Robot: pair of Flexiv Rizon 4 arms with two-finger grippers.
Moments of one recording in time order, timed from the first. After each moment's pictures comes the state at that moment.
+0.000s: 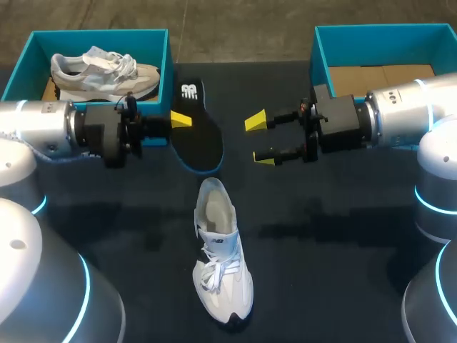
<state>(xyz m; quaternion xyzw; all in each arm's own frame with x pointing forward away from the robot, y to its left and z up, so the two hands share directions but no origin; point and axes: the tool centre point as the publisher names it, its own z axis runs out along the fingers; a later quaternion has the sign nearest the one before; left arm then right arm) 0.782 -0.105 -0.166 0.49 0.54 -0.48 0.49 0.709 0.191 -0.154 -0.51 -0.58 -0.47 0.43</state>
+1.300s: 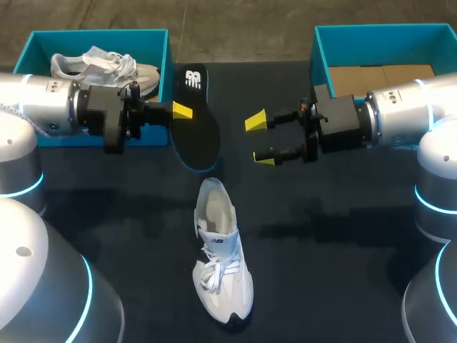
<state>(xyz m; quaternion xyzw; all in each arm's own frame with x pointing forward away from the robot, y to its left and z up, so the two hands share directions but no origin) 0.803 -0.106 -0.166 0.55 0.51 -0.44 0.48 0.709 0.191 -0.154 -0.51 -0.58 -0.47 0.43</state>
